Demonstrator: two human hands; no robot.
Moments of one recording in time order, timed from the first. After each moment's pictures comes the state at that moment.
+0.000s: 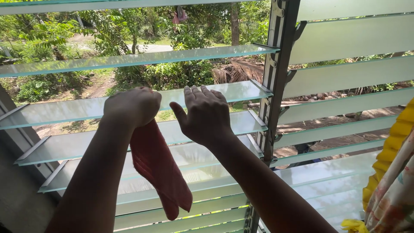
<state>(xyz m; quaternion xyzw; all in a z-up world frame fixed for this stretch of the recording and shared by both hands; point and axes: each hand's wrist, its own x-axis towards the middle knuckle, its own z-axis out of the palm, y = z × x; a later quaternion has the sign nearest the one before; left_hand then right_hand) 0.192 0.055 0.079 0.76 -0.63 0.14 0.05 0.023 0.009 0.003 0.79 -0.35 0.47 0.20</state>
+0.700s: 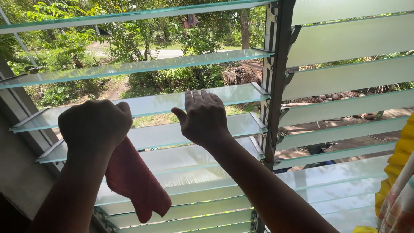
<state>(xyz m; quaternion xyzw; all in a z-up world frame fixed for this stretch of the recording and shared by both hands) 0.223 0.125 0.061 0.78 -0.45 0.39 0.16 0.028 0.012 0.004 0.81 -0.33 0.46 0.17</state>
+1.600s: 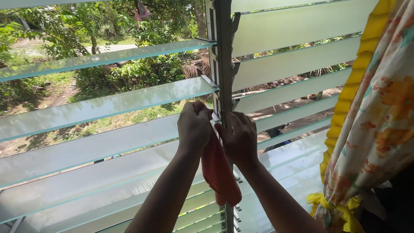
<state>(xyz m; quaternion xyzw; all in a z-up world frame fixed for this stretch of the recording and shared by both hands) -0.006 -0.015 -0.045 0.49 -0.53 -0.27 0.63 -0.135 -0.013 -0.106 0.67 -0.41 0.61 0.08</state>
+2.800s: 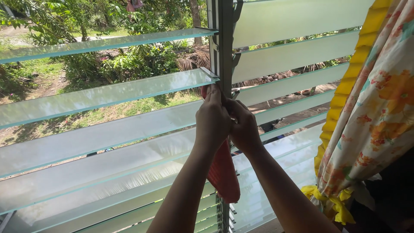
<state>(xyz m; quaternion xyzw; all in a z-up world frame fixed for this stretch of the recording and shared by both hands) -0.042 -0.024 -0.061 0.41 -0.70 0.04 0.59 -0.149 -0.016 -0.086 0.70 -0.30 0.63 -0.17</state>
